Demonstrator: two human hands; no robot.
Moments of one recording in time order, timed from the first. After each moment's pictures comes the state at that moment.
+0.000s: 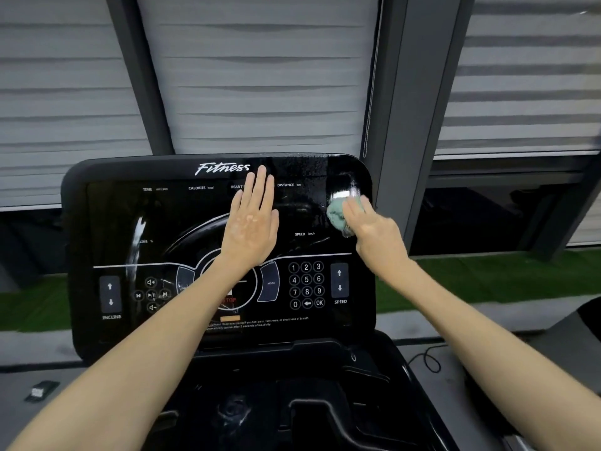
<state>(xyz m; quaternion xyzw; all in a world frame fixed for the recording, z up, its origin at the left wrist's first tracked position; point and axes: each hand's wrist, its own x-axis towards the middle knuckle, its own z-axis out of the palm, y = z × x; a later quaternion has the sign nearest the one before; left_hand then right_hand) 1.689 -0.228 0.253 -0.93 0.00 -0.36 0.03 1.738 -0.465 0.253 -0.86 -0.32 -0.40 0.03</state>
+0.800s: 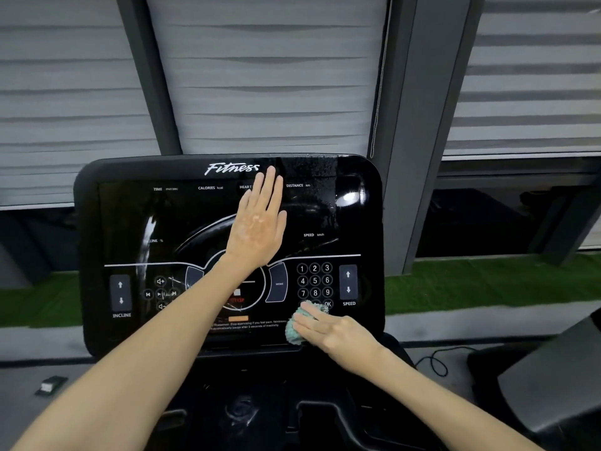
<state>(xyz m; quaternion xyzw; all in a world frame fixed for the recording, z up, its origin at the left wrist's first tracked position) 1.689 -0.222 0.254 -0.93 0.02 -0.36 0.04 1.667 -0.437 0.127 -0.76 -0.59 -0.27 0.04</state>
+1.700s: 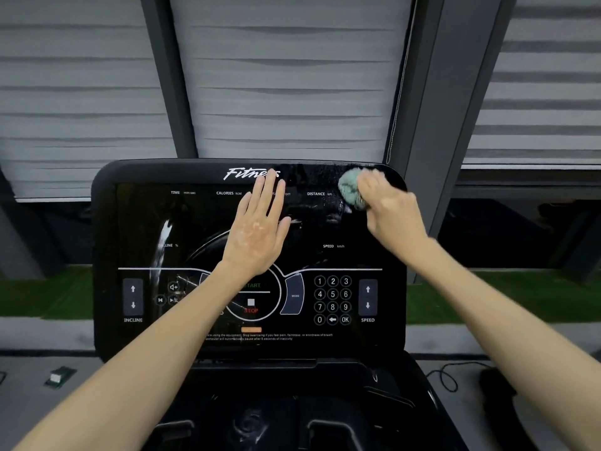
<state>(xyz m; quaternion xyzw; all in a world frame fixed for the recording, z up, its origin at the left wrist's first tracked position) 1.685 -0.191 0.253 -0.92 0.00 -0.38 0.08 1.759 -0.428 0.303 -0.81 -0.36 -0.46 0.05</state>
